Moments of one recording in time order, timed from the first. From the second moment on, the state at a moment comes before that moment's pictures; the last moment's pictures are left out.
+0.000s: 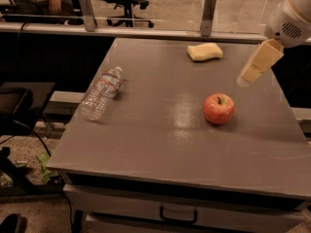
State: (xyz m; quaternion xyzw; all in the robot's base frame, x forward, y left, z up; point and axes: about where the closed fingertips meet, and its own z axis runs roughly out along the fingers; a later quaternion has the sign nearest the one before) arm 0.577 -0.245 0.961 -0.49 0.84 0.00 0.23
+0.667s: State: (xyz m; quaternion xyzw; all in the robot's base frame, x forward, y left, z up) arm 0.671 -0.269 0.914 -0.44 0.86 0.03 0.27
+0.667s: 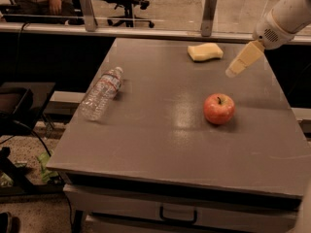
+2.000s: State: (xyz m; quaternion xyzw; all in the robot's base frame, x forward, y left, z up) arm 0.797 -0.275 0.859 -0.35 0.87 0.04 0.33
